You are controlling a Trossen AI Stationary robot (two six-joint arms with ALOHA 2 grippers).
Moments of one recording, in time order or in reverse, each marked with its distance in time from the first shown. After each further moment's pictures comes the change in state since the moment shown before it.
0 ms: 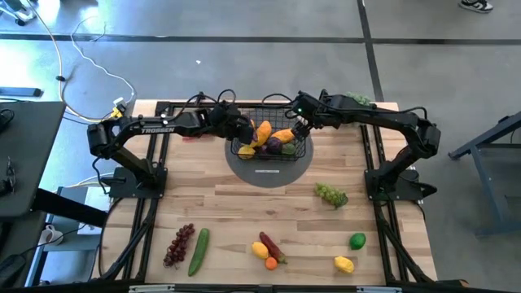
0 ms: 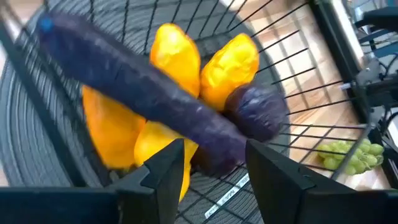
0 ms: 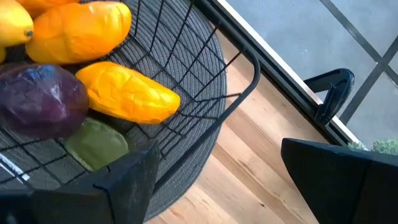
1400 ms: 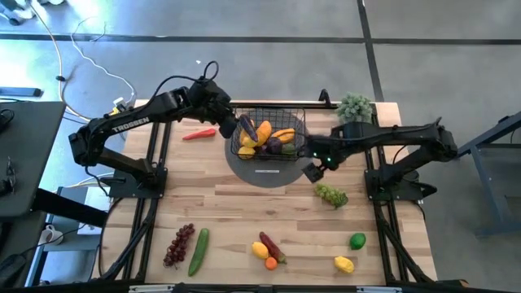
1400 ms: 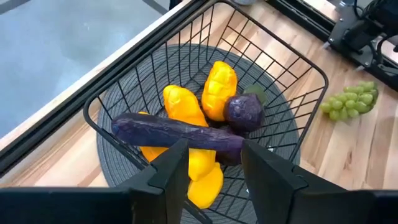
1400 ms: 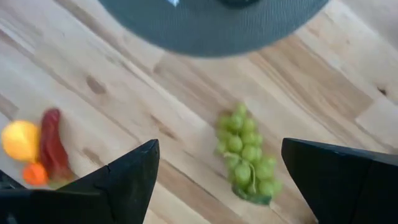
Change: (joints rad) left arm 0.085 -0.179 0.228 -0.377 0.046 0.534; right arm 0.409 -0.156 0.000 -0.345 -0.367 0.614
